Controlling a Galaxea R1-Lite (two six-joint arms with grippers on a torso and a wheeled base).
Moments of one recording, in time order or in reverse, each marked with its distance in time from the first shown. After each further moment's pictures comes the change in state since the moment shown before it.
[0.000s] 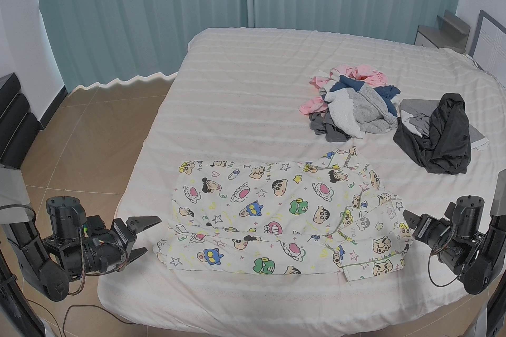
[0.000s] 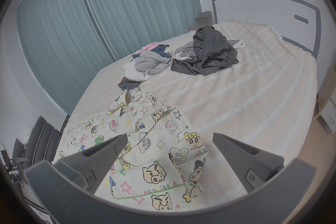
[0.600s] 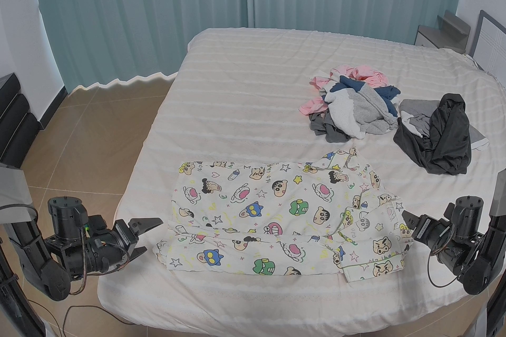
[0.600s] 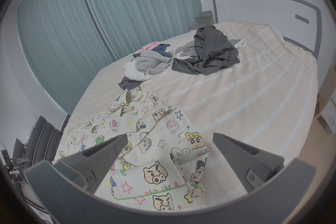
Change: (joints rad) left arm -0.003 0.013 -0.006 0.000 0.010 0.059; right arm 0.007 0.003 0.000 0.000 0.000 0.003
